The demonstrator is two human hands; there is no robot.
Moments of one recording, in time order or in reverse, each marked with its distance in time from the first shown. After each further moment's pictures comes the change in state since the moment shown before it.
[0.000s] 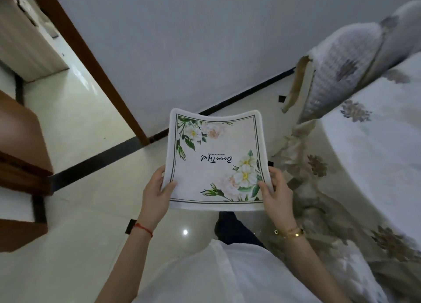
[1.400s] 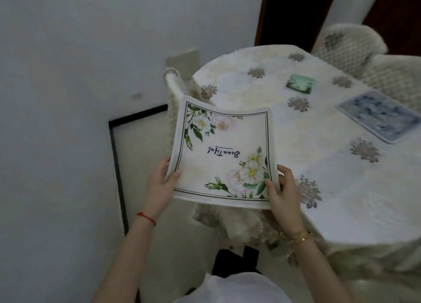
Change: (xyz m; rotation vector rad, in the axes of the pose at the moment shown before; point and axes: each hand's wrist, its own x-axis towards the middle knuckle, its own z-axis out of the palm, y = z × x) left_hand 0.767 0.354 0.613 0.127 -1.396 0.499; right_hand 0.647 0.013 -0.139 0.034 1.368 0.556
